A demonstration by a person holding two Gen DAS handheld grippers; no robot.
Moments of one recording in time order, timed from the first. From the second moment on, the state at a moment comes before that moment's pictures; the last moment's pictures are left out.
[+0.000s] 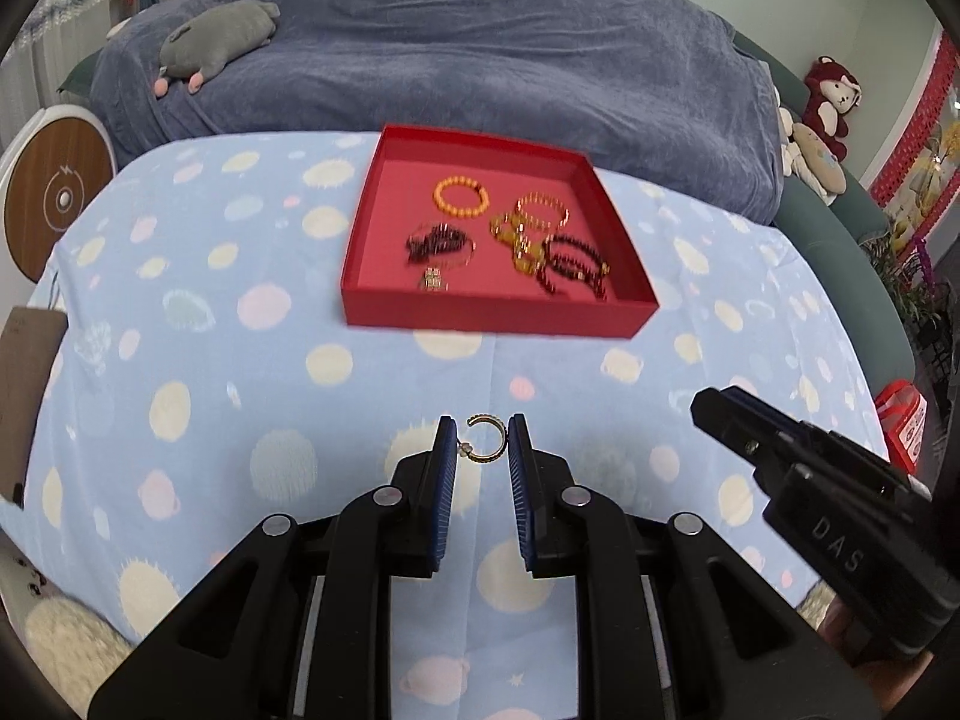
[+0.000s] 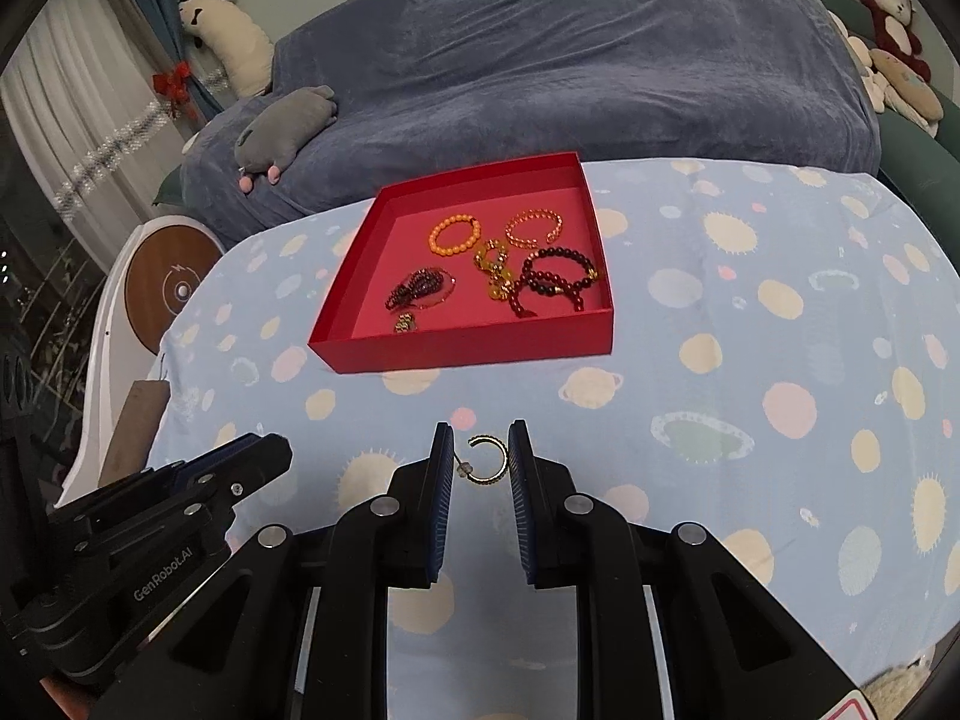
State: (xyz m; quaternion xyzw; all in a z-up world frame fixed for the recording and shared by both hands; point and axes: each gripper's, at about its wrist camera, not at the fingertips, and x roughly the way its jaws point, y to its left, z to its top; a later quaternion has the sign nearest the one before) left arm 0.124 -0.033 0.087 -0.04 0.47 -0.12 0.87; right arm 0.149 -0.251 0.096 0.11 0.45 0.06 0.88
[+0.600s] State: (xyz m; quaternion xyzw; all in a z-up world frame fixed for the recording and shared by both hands) left arm 0.240 -0.051 0.114 -0.03 0.43 -0.13 0.89; right arm 0.259 -0.234 0.116 0.08 0.42 0.08 0.90
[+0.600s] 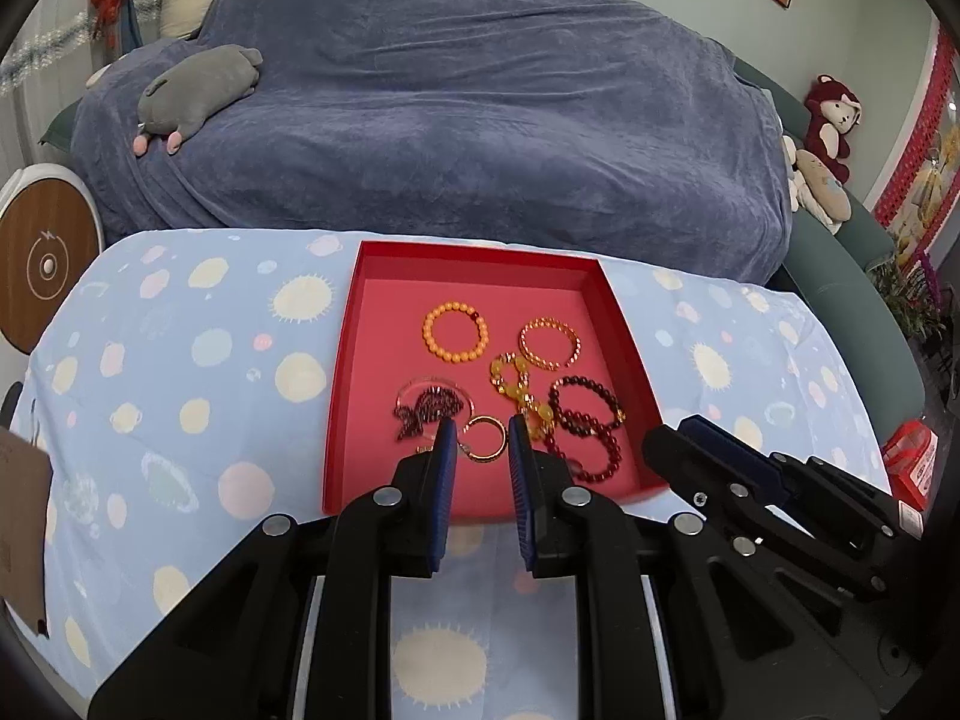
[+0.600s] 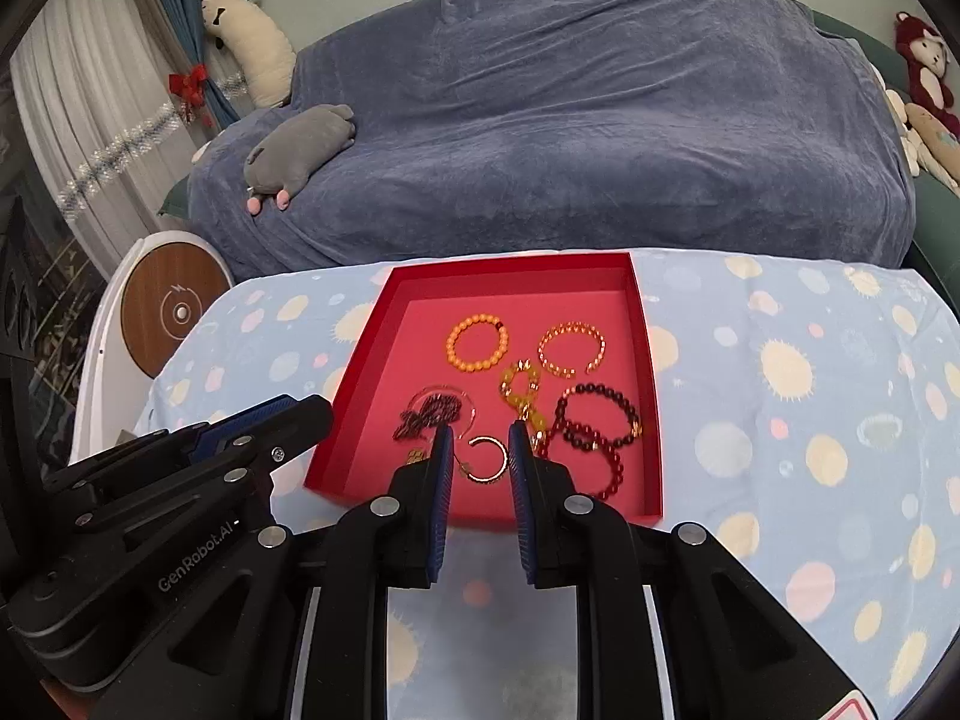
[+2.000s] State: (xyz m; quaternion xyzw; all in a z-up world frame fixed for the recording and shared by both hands) left arm 0.350 -0.058 0.046 -0.02 0.48 -0.10 0.87; right arm 0.375 -0.230 0.050 0.09 0.47 0.05 0.88
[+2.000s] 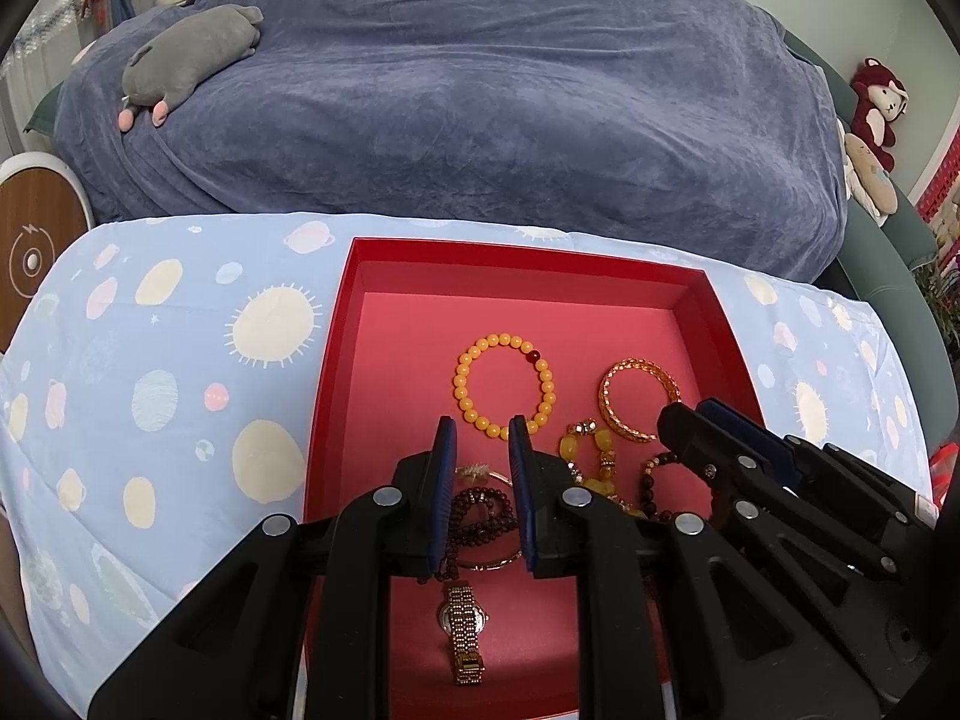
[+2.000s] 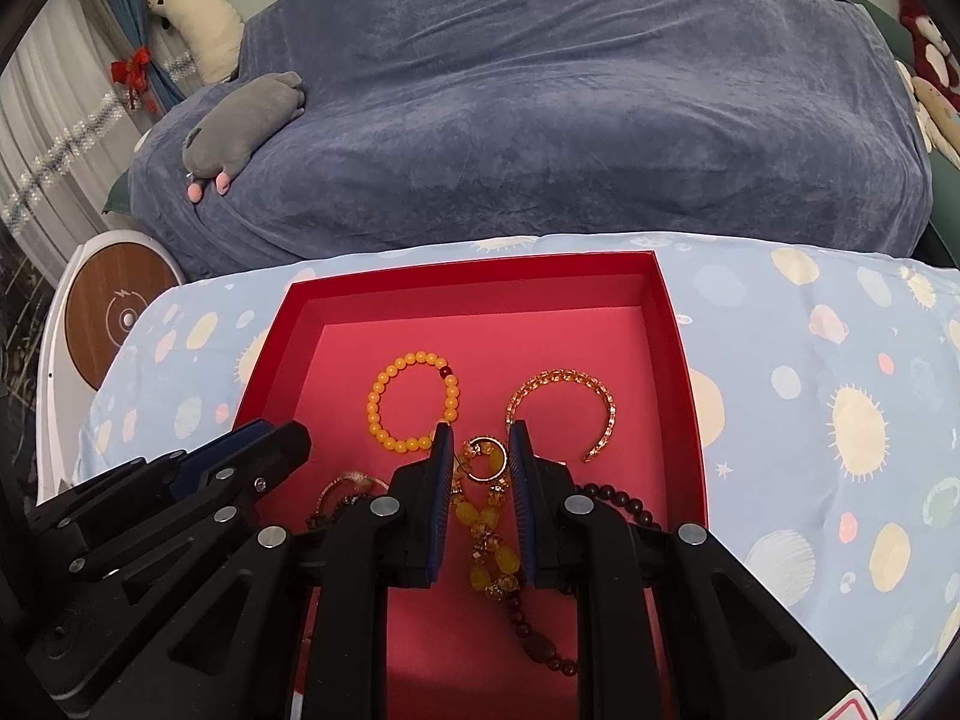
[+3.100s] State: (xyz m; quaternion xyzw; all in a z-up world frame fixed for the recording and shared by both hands) left arm 0.305 -0.047 0.063 -0.02 0.47 -0.09 0.88; right arm 0.322 -0.226 0.068 0.07 0.46 0.05 0.88
